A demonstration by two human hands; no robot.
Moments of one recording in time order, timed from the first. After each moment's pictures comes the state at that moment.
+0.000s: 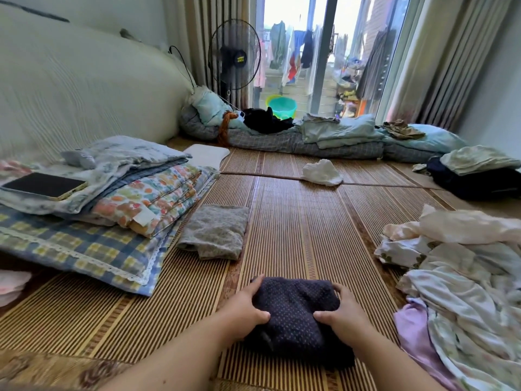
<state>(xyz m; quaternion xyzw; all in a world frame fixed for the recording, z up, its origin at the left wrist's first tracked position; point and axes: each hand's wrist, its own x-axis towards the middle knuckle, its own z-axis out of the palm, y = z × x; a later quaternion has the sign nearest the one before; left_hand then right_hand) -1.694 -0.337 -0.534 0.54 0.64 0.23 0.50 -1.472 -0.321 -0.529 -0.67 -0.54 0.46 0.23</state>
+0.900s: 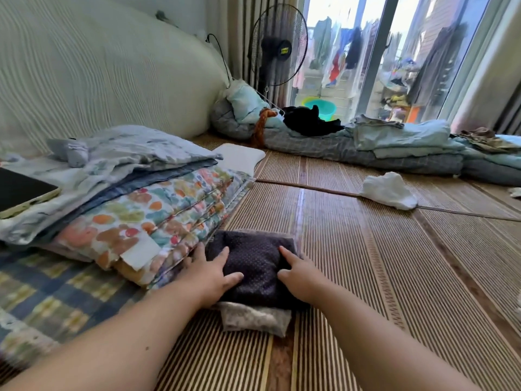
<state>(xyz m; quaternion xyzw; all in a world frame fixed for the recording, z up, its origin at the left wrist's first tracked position) -1.878 -0.126 -0.561 0.55 0.80 0.05 0.21 -1.684 -0.053 -0.564 -0.56 -0.75 0.35 0.10</state>
